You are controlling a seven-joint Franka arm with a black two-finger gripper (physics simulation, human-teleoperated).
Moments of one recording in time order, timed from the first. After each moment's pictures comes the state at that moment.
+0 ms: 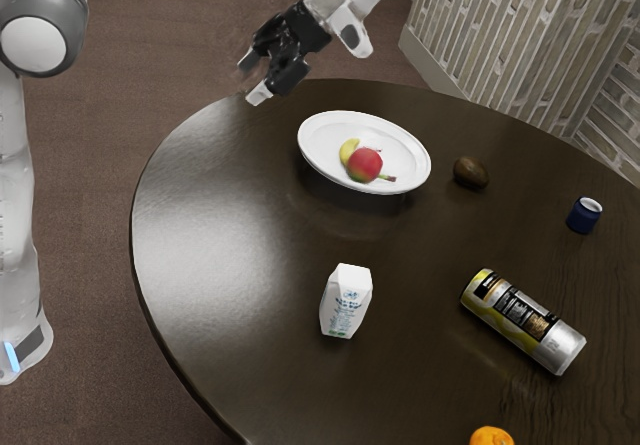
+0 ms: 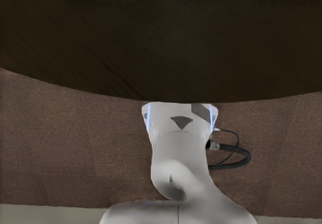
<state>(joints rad) 0.03 0.00 -0.04 -1.30 0.06 0.63 0.01</state>
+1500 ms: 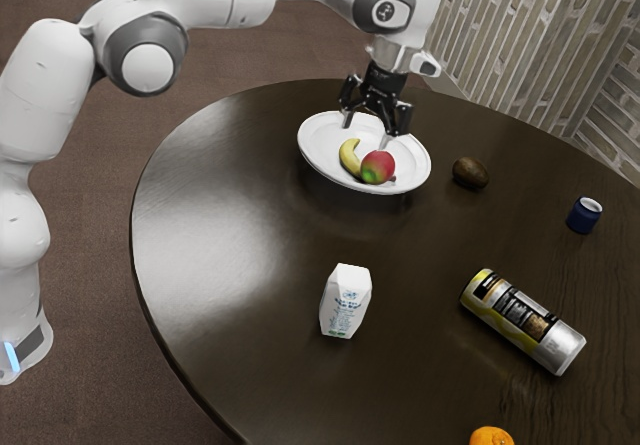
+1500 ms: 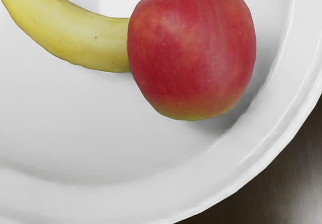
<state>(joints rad) 0.40 0.44 -0.27 -1.16 0.02 1.46 -0.46</state>
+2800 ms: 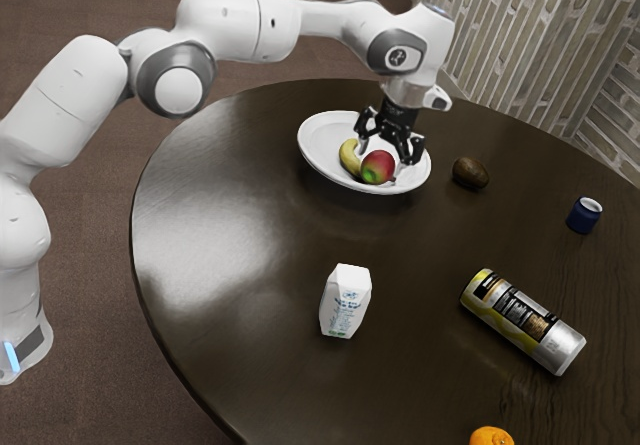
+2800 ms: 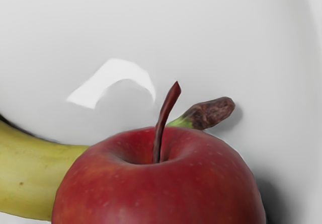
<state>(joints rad) 0.42 0.66 -0.35 -1.02 0.17 1.57 -0.52</state>
